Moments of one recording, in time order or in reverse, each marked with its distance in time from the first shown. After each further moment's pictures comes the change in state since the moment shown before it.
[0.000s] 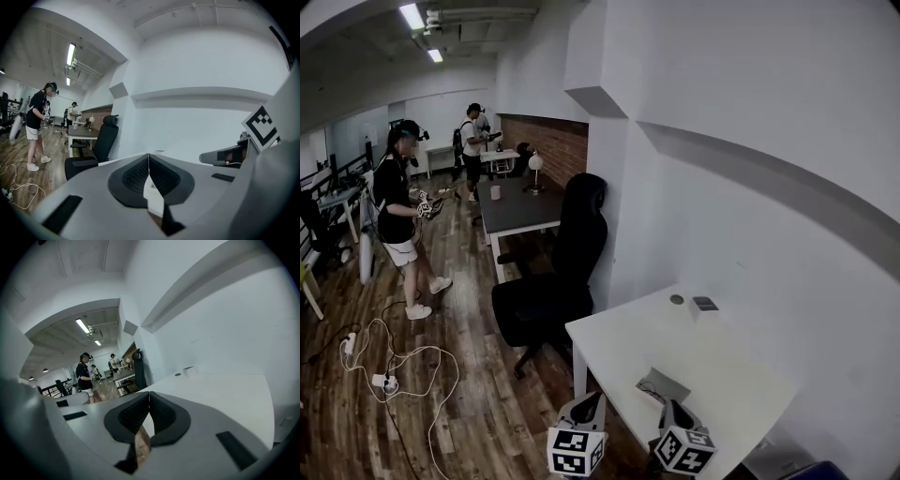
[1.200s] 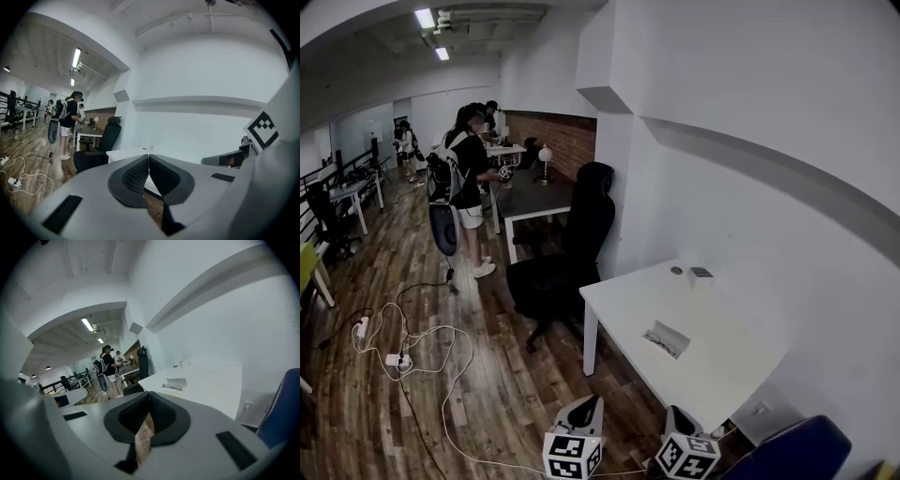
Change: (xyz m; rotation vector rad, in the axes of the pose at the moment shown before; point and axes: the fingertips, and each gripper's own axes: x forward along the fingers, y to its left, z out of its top) left arm -0.177 -0.047 -0.041 -0.036 -0.016 0.005; right arm -0.167 0.025 -0.086 -0.019 0.025 0.011
